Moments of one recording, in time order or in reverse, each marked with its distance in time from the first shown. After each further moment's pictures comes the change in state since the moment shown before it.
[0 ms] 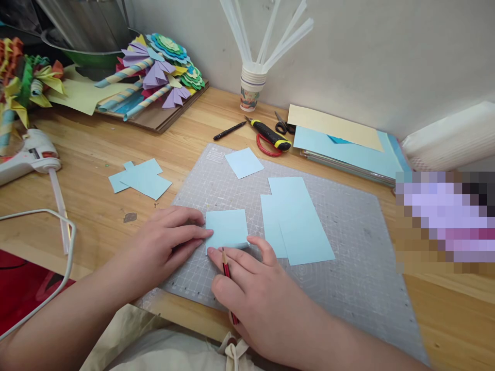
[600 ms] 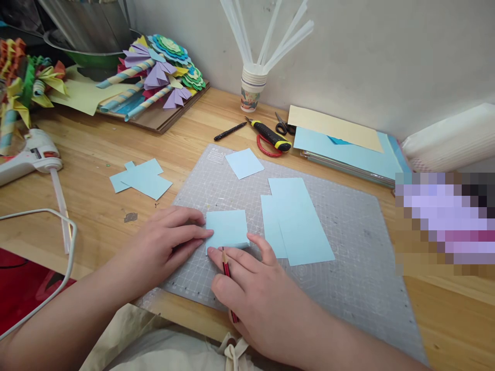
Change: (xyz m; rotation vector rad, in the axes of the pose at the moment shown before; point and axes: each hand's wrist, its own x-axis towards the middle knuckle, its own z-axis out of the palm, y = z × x) left_hand 0.000 0.000 0.000 -0.004 0.001 0.000; right_hand 0.000 0.001 0.000 0.008 -0.023 0.012
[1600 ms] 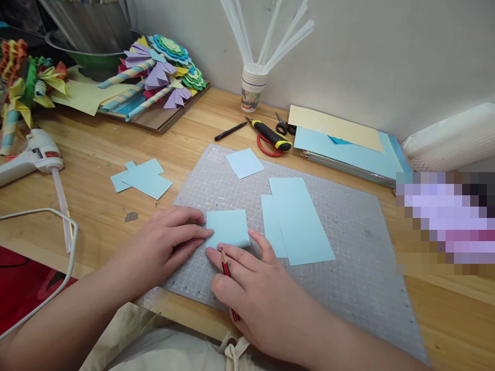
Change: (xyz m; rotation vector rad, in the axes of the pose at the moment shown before) left_hand 0.000 0.001 0.001 -0.021 0.007 -0.010; right_hand 0.000 0.002 -0.001 0.018 -0.047 -0.020
